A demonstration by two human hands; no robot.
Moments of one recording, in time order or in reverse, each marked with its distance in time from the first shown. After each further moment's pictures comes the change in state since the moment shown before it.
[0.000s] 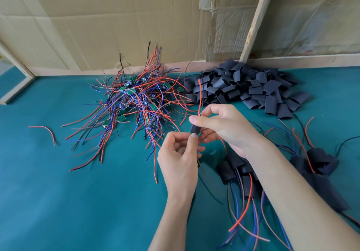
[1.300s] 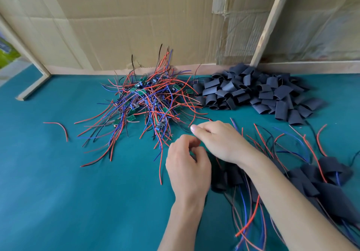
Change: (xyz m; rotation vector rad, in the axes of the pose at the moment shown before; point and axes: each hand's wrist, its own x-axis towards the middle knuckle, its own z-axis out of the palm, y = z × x) left_hand -0.007 0.006 -0.001 0.567 0.098 0.245; right_hand 0.001 0.005 0.026 -0.760 -0.042 -0.093
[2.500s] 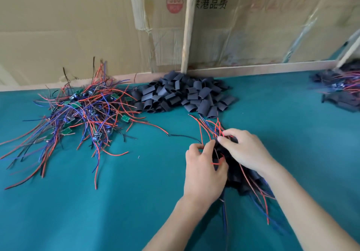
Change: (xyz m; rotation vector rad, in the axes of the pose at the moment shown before) left_hand -0.097 0.066 0.087 0.001 -0.672 0.214; right_hand -0.129 0.131 -0.094 -0.111 0.378 0.382
